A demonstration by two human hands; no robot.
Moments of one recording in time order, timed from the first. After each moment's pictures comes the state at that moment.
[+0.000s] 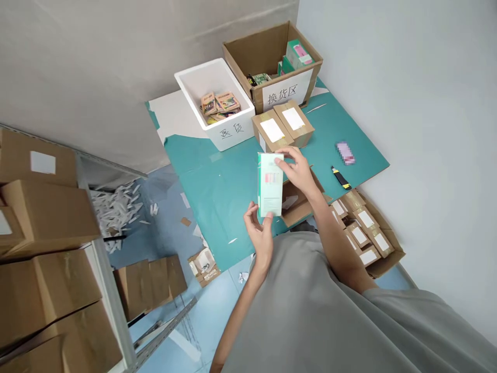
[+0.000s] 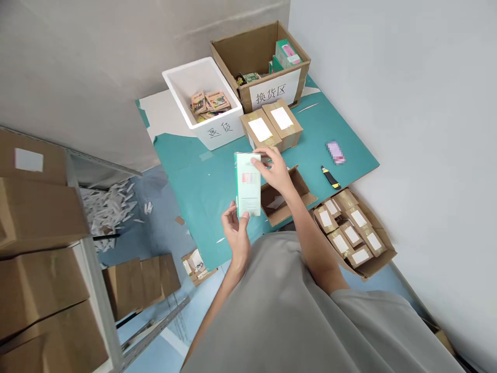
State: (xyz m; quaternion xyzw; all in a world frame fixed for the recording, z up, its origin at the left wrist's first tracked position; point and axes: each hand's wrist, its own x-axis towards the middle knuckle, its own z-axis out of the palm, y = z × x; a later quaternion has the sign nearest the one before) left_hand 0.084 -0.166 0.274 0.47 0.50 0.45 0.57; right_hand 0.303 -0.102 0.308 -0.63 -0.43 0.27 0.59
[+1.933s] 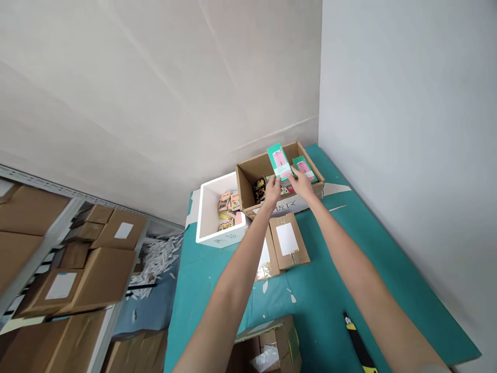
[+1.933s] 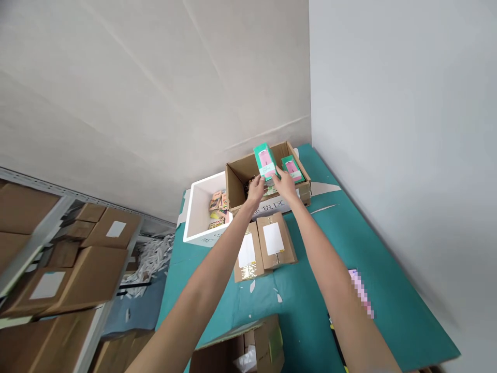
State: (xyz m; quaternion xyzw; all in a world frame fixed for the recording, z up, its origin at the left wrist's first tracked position) left_hand 0.571 0.311 0.271 0.68 0.50 0.28 0.46; right_hand 0.720 0.275 0.228 -0.64 -0.48 0.25 0.55
